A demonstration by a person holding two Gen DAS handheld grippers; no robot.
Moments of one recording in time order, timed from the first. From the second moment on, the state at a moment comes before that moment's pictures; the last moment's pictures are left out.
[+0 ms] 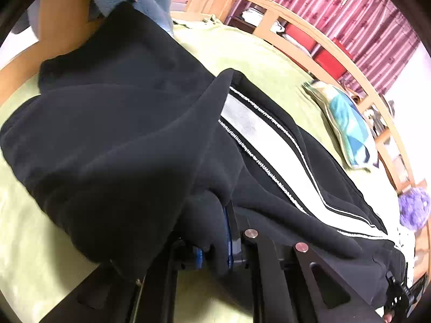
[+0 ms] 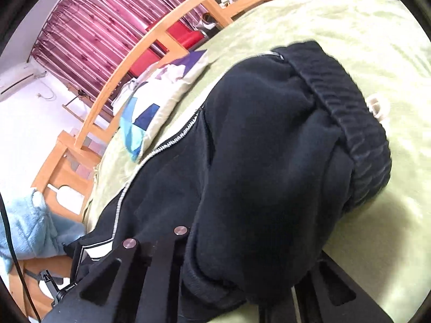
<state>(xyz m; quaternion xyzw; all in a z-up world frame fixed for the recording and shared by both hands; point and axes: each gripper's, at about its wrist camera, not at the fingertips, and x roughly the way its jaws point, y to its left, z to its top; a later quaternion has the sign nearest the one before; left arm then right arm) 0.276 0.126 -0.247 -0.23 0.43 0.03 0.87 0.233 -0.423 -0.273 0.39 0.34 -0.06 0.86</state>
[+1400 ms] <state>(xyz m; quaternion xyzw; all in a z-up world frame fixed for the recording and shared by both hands) -0.069 0.050 -0.194 -0.03 0.41 -0.10 0.91 -0.134 -0.463 -0.189 0.26 0.36 -0.17 0.88</state>
